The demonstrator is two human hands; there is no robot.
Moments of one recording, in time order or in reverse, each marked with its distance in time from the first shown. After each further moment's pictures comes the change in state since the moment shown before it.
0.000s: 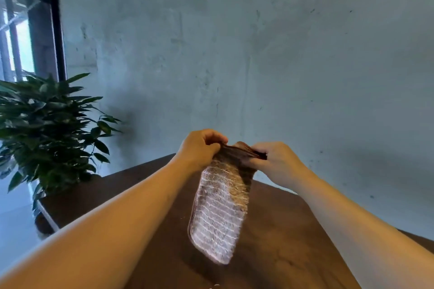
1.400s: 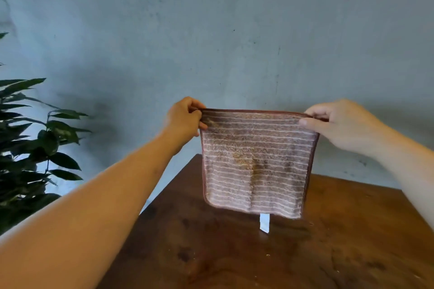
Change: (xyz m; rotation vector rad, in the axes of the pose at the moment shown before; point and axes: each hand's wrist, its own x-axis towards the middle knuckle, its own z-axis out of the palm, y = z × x) left_hand 0.320 -0.293 -0.190 -0.063 -0.089 -0.023; right_hand 0.265 -0.031 0.180 -0.295 0.088 0.423
